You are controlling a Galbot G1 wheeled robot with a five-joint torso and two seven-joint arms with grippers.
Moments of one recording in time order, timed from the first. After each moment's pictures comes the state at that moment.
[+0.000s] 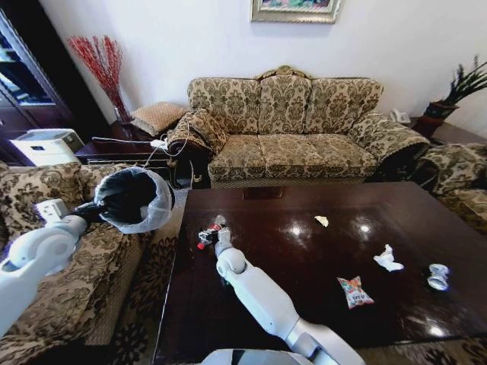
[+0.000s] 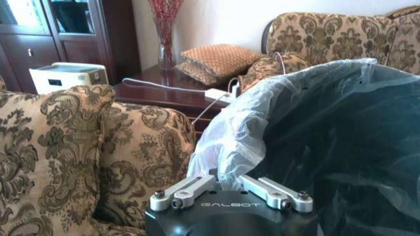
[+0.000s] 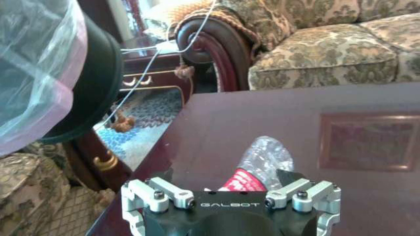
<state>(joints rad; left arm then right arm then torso) 1.55 -0.51 -1.00 -1.90 -1.25 0.32 -0.38 -0.75 1.61 -0.29 1.31 0.49 -0.27 0.41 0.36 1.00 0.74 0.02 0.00</state>
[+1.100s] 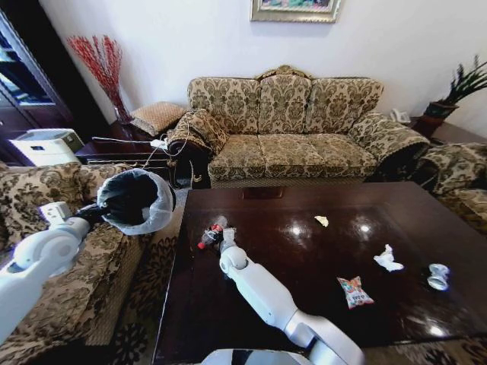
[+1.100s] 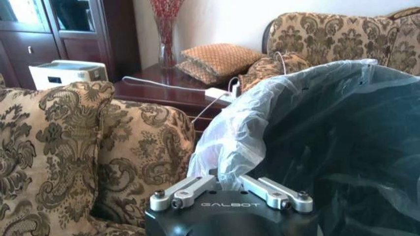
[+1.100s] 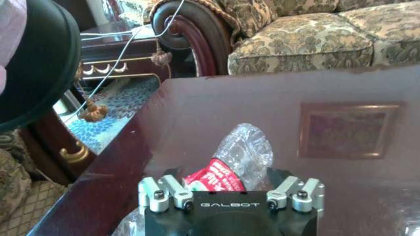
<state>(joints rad) 1.53 -0.52 -0.98 -1.88 -1.24 0.31 -0.37 -0.68 1.61 -0.30 1.18 0.55 -0.24 0.44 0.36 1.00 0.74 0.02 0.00</state>
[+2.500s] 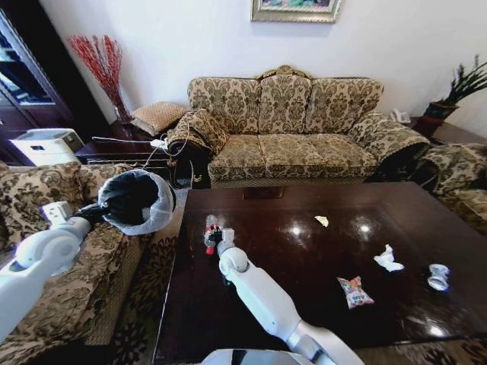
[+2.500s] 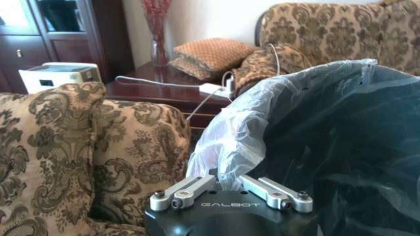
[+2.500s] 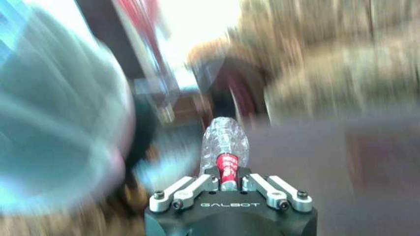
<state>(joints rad) 1.54 -0.48 -0.95 -1.89 -1.24 0.32 -0.37 -0.84 1.61 -0.21 1.48 0.42 -0.21 0.28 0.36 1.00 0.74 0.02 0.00</state>
